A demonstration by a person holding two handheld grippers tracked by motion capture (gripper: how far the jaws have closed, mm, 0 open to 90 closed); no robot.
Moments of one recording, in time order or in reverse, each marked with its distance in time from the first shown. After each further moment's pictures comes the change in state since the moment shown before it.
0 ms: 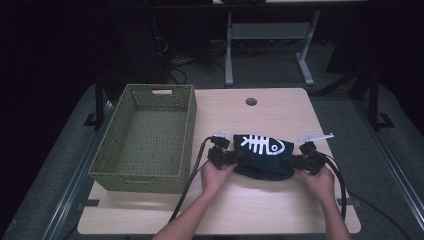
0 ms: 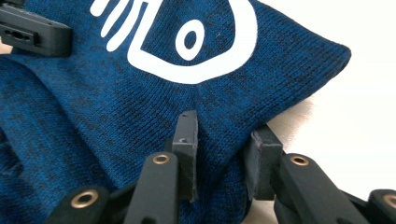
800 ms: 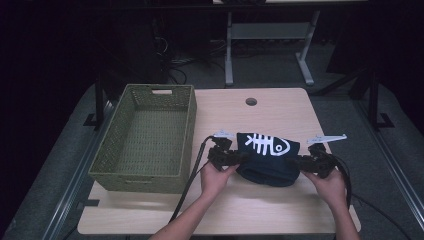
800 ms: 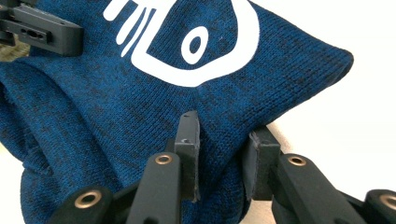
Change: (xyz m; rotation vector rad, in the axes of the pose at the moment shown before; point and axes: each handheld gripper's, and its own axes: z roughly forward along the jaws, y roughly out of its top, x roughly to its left) left arm -0.031 0.008 -0.029 -0.040 -0.038 0.068; right arm 0.015 -0.002 -0.039 -0.049 0.030 -0.029
